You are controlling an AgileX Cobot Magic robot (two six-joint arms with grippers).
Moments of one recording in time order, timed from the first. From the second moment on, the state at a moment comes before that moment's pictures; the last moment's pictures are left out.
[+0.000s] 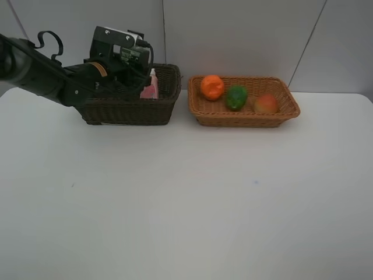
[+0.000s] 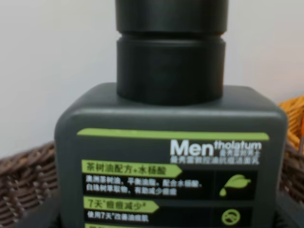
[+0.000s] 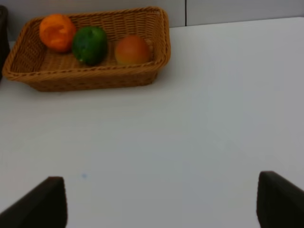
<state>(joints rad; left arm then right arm) -0.31 2.09 -1.07 0.19 -0.71 -0.09 0.04 0.04 -0.53 -0.06 1.06 0.13</state>
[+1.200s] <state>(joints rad) -0.31 2.13 -1.10 0.16 -0.66 -0.10 0.04 0.04 -0.53 -0.06 1.06 0.13</state>
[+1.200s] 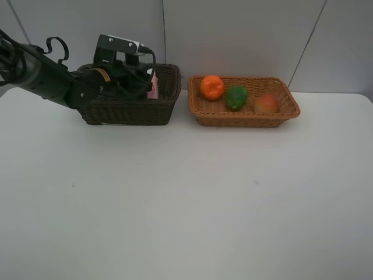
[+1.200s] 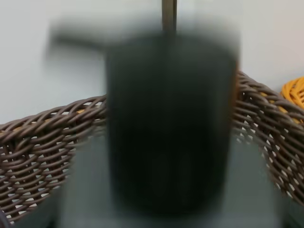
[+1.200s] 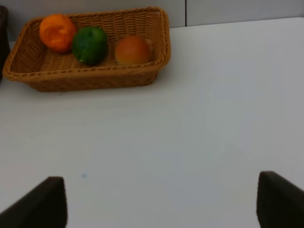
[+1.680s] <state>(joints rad) -0.31 2.11 -1.11 0.15 -0.67 -0.14 0.04 0.04 -0.53 -0.06 1.06 0.13</state>
